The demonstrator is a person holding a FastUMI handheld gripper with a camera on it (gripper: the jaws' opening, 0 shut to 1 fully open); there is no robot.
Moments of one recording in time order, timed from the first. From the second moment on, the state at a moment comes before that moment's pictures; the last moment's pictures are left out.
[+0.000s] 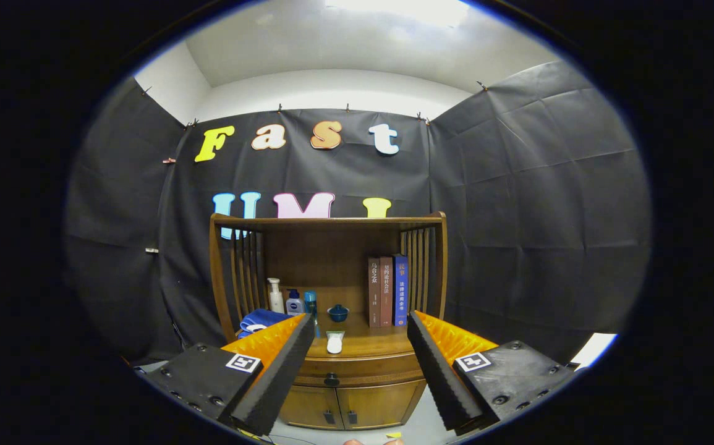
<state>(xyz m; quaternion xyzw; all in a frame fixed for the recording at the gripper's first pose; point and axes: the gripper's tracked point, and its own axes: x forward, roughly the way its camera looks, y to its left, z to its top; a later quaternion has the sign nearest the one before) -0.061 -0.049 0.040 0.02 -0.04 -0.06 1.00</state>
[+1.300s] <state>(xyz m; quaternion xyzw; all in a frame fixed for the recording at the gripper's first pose) -0.055 -0.025 0.025 0.00 -0.02 -0.04 1.00</state>
